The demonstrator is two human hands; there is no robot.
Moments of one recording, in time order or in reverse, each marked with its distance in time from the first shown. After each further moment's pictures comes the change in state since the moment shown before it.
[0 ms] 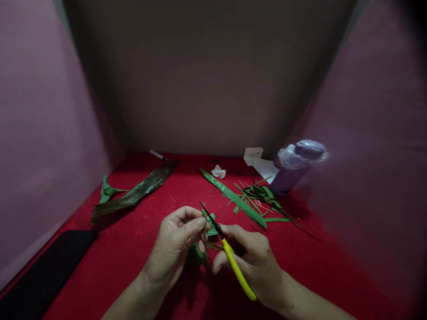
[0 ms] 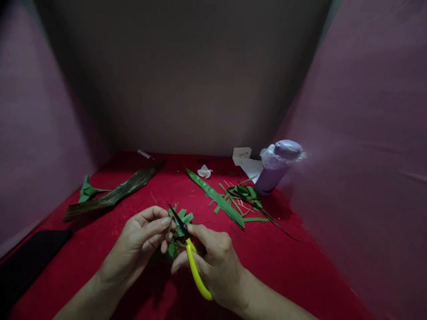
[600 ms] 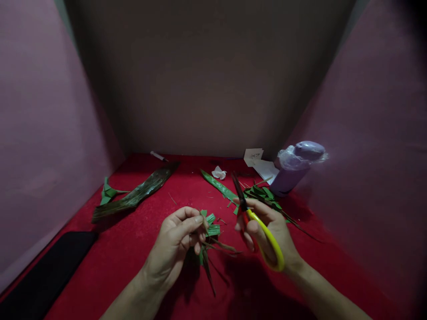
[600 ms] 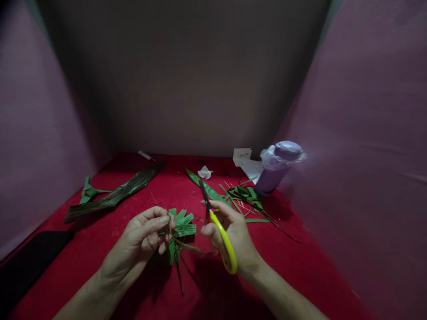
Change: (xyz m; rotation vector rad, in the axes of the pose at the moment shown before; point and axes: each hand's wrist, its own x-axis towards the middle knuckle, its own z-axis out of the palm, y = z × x) left_hand 0.003 0.000 -0.004 -0.018 -0.021 -0.035; right_hand 0.014 0.011 -0.025 0.430 0.139 0.270
